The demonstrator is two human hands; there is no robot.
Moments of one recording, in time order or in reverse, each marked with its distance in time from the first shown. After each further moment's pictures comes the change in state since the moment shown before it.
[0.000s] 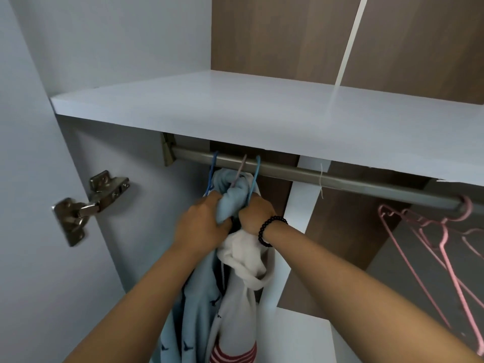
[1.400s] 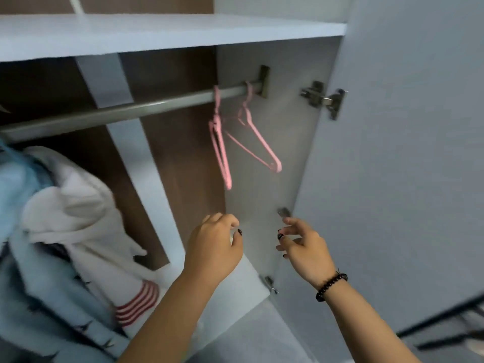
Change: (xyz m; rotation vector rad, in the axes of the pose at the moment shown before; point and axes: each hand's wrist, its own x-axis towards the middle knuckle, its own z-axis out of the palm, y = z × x) left_hand -0.210 0.189 0.109 -0.133 -0.537 0.547; right_hand -0.381 0.209 -0.030 0.445 0.754 0.651
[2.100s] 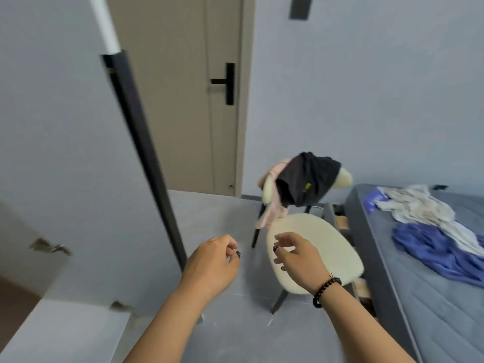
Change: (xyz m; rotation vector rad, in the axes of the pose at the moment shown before) left_hand -0.173 0.350 0.174 -0.268 -0.786 0.535; right_hand -0.279 0.212 -0.312 0.018 0.645 0.484
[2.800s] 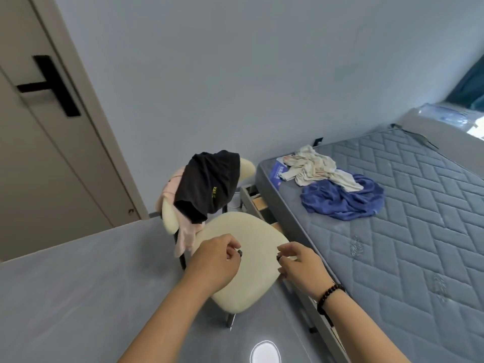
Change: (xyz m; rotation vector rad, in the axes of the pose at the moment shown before) left_hand 0.191 0.130 0.139 -0.031 -0.474 0.319; right_hand 0.076 0.107 -0.130 0.123 0.384 0.408
